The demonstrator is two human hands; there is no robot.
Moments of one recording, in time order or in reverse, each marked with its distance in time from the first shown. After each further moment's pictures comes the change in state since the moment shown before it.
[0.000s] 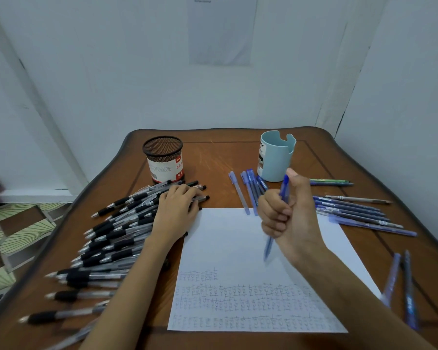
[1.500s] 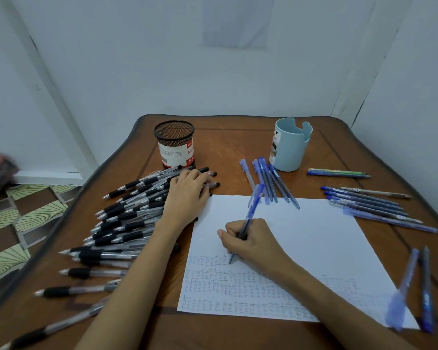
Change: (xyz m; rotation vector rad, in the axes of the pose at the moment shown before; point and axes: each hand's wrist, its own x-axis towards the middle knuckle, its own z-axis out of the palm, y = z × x) left_hand 0.001 0.000 0.000 0.031 -0.014 -0.004; right_hand 0.003 0.086 0.003 -0.764 -0.305 -0.230
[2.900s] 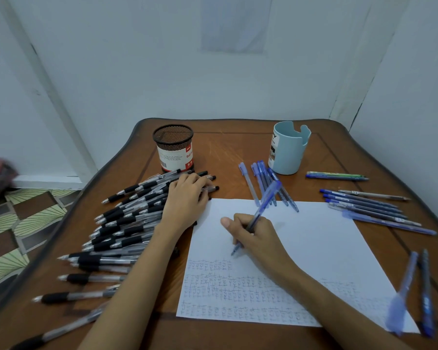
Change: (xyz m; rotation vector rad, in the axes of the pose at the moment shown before) left_hand -0.001 0.000 0.000 -0.013 0.021 0.013; right_hand 0.000 -0.008 -0.006 0.112 0.090 0.058
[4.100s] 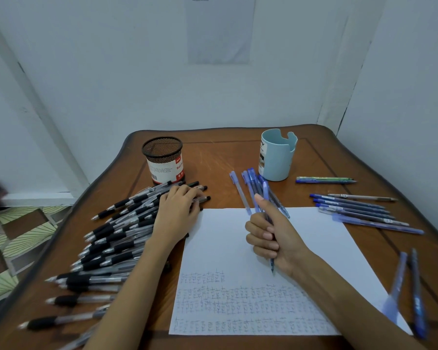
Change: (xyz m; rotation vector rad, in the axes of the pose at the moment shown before) left_hand 0.000 -0.001 0.002 -0.037 0.035 0.011; right_hand 0.008 -0.024 -0.038 0.699 0.067 0.503
